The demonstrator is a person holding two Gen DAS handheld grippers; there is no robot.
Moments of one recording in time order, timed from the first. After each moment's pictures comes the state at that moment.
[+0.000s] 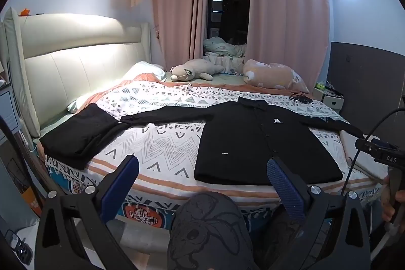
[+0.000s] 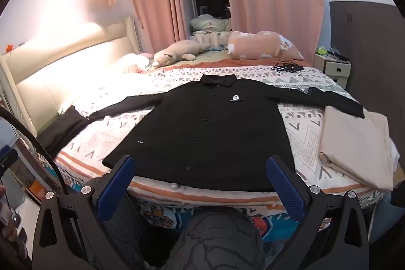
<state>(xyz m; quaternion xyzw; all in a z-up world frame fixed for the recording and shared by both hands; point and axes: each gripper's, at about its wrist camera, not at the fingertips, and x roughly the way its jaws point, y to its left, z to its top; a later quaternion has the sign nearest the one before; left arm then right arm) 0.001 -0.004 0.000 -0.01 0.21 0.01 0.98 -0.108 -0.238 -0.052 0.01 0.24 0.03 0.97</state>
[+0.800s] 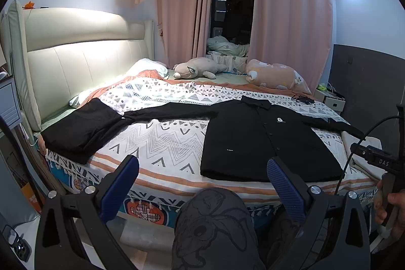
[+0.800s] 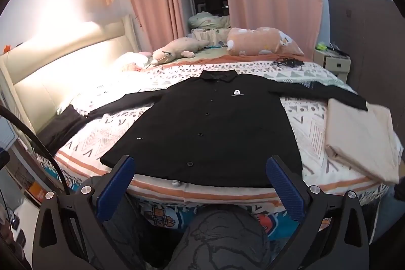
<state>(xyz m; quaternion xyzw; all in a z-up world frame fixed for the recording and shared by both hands) -0.008 0.015 -0.009 -0.04 0.21 0.00 0.98 -0.100 -0.236 -0.068 0.02 0.24 0.02 0.97</state>
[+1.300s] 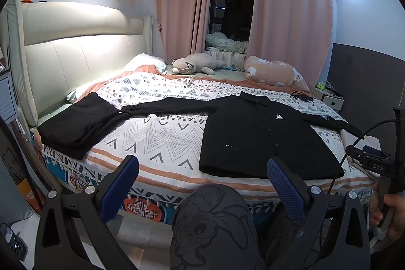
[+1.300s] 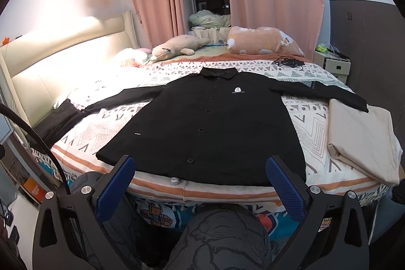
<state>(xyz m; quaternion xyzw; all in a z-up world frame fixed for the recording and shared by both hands) -0.002 0.020 -0.018 -0.04 0.22 -0.01 0.97 -0.091 -0.223 -0.082 0.00 0.25 0.02 0.97</state>
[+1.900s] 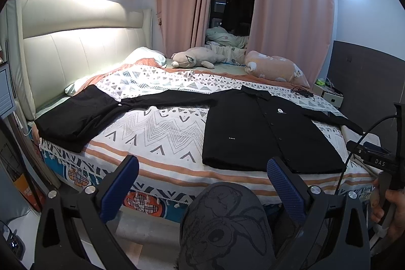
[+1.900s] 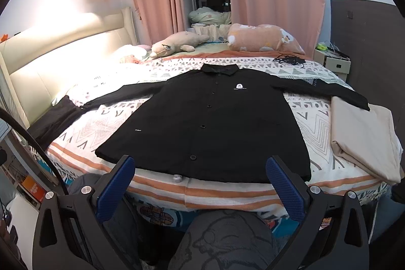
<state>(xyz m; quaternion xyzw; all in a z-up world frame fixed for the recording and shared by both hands) 0.001 0.035 -0.030 -0.05 0.24 -0.01 0.97 -0.085 -0.214 -0.086 -0.01 0.25 0.02 0.97</state>
